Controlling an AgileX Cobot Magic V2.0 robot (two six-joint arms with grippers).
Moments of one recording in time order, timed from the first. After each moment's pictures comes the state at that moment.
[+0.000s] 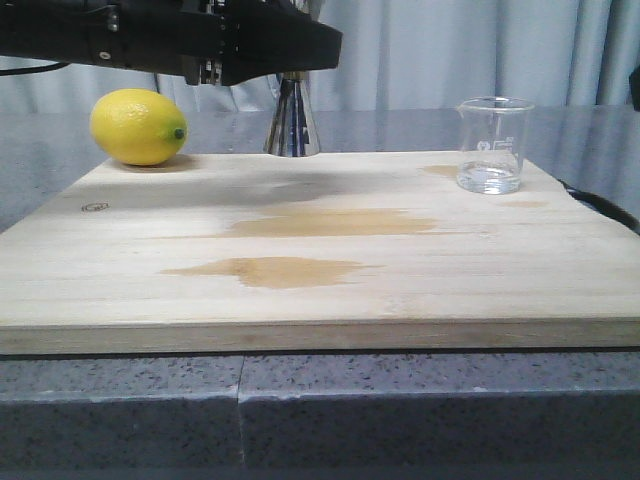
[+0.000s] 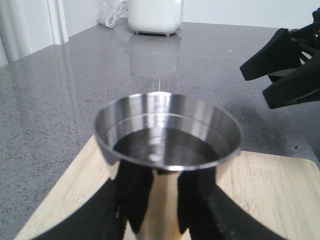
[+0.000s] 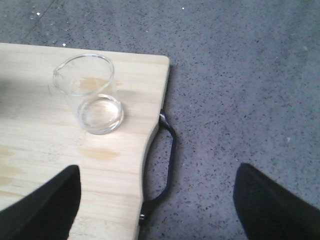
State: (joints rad) left arm -0.33 1.82 -1.14 -1.76 1.16 2.18; right arm 0.42 0.83 -0.52 -0.69 0.37 0.76
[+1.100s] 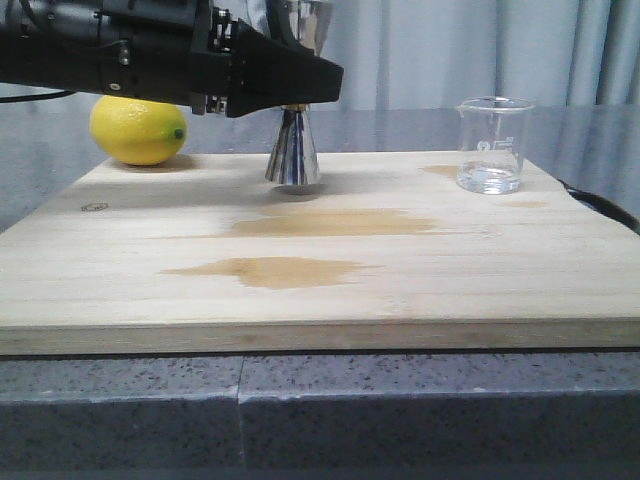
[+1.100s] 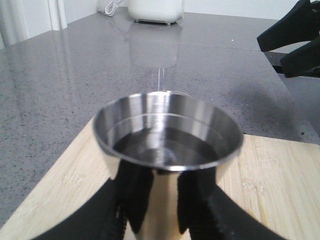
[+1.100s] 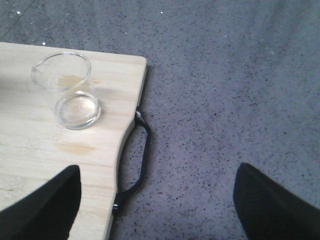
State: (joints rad) left arm -0.33 1.88 -1.14 -1.76 1.16 2.21; right arm 0.44 0.77 -0.52 -0.74 0.46 0.76
